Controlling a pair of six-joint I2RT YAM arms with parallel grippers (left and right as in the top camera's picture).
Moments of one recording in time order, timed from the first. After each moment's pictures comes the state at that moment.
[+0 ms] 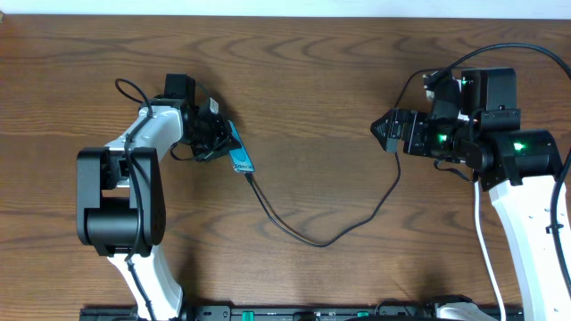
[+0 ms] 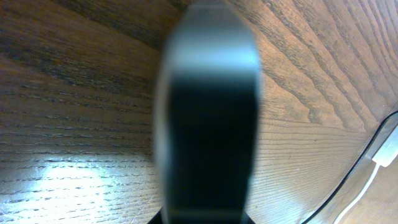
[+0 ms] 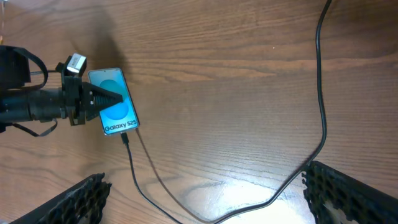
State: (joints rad) left arm -0.02 2.01 1.25 -0.64 0.58 -0.46; right arm 0.11 1.32 1.35 -1.01 -0.38 0.28
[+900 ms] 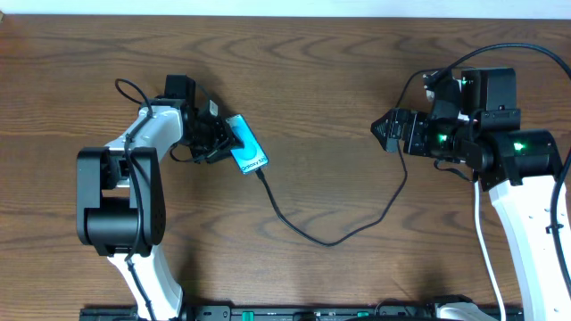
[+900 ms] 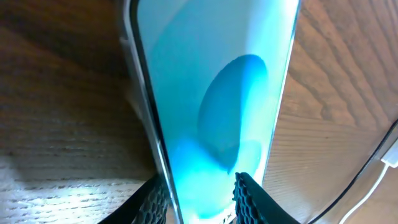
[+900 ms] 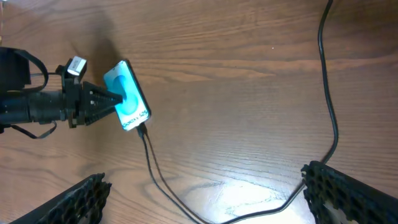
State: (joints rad) left arm -0.02 2.01 1.25 -0.67 0.57 -0.45; right arm 0.11 1.32 1.35 -1.01 -0.38 0.28
